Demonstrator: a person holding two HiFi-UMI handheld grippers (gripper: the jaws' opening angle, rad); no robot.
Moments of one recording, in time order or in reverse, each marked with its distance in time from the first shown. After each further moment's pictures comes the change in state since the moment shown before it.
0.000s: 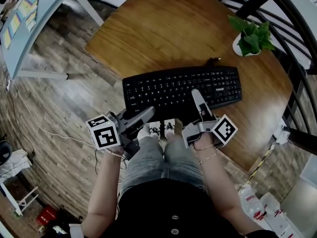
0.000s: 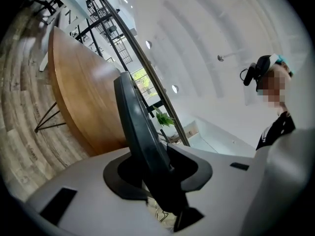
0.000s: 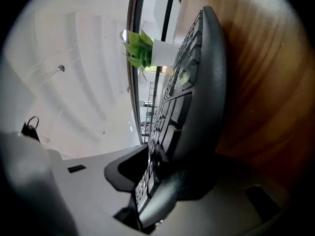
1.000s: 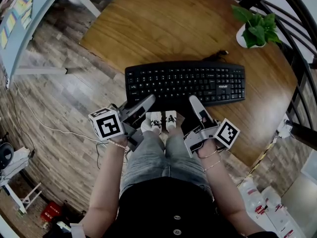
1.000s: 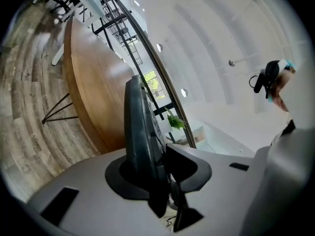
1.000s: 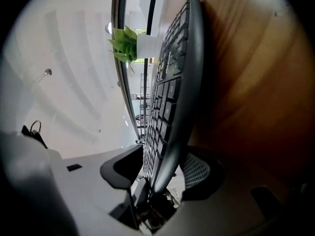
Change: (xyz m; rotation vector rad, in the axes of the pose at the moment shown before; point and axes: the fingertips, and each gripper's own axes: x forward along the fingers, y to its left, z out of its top) left arm 0.009 0.035 -0.006 -0.093 -0.041 0.070; right arm -0.033 -0.016 -0.037 0.110 0.122 -0.050
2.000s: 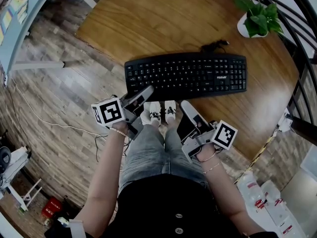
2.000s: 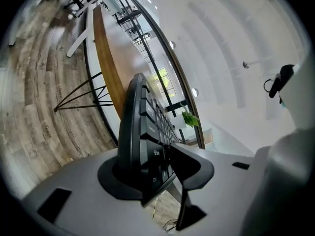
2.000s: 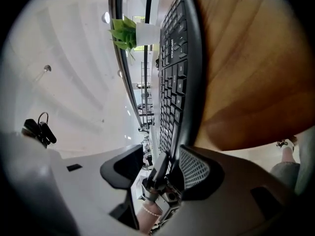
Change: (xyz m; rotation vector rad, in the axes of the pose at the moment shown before) left arm 0.011 0.051 -0.024 -0.100 0.030 0.081; right arm -0.018 -0.004 -0.041 0.003 0.149 0.026
